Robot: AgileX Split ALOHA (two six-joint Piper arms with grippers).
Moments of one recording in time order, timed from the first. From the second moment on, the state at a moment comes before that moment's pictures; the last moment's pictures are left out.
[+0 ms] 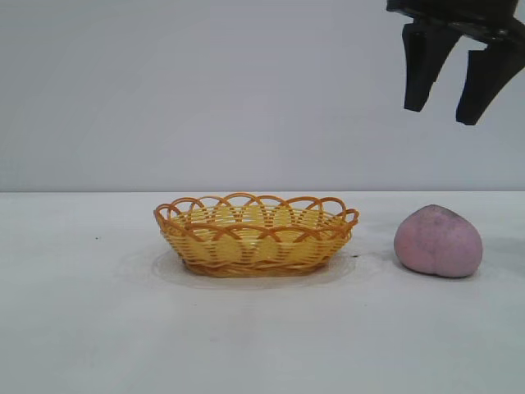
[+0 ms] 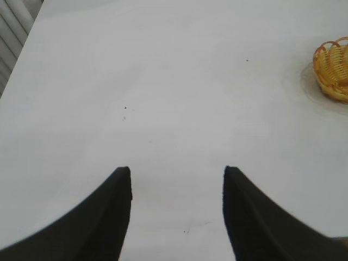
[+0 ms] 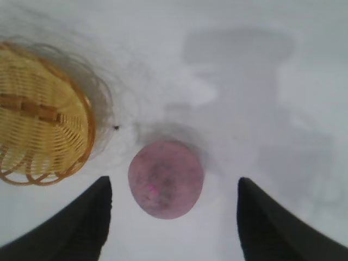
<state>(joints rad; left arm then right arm) 0.05 -0.02 -0.48 -0.03 1.12 0.05 0.25 1.90 -1.53 0.28 1.16 -0.26</state>
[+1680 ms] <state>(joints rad) 0.05 -0.02 -0.48 -0.03 1.12 0.05 0.27 1.94 -1.53 0.35 1.21 -0.26</state>
